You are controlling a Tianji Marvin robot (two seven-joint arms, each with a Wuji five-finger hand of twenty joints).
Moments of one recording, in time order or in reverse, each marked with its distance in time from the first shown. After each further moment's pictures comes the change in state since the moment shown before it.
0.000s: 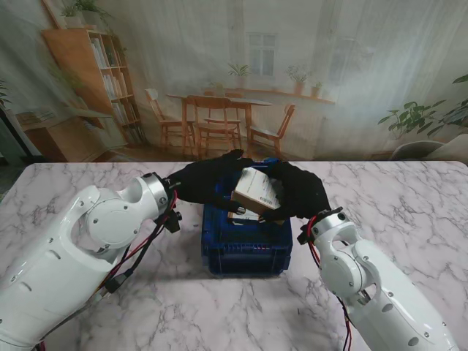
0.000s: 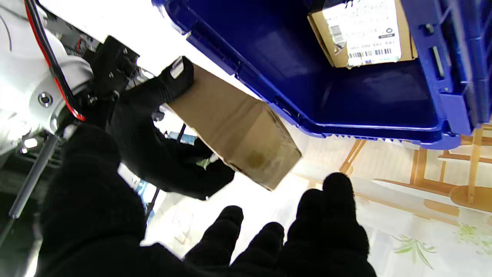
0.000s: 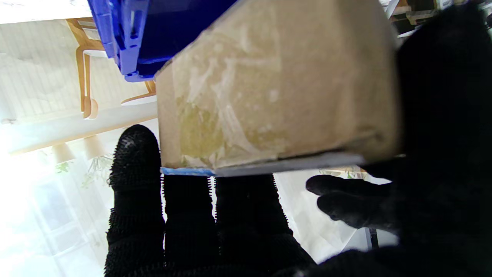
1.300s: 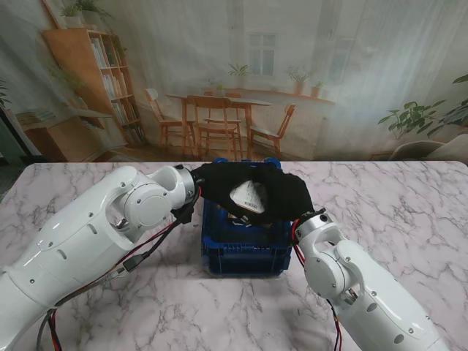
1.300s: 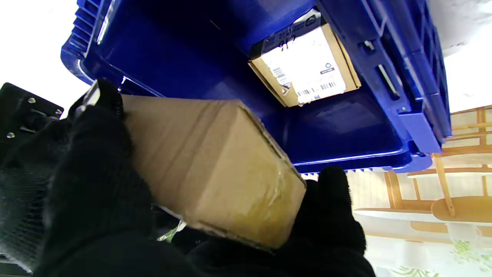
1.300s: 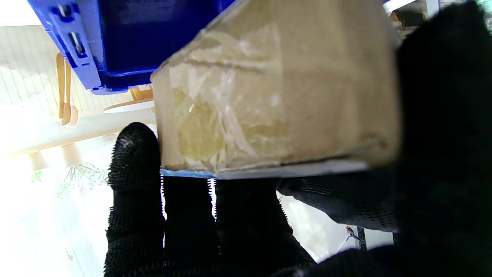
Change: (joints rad) left arm -0.264 0.001 0.284 0.155 0.111 0.122 -0.066; right arm 0.050 -0.001 -0.106 0.017 -0.023 0.054 -0.009; left_hand 0.079 -0.078 0.011 -0.001 -0.010 0.086 0.071 0.161 0.104 -0.041 0.069 0.255 0.058 -0.037 0.054 0.104 0.044 -0.037 0.067 0.025; right_hand 0.000 0.000 0.000 0.000 0.006 -0.001 0.002 -0.026 0.000 0.001 0.000 0.005 0.004 0.000 0.000 0.000 0.035 -0.001 0.032 0.000
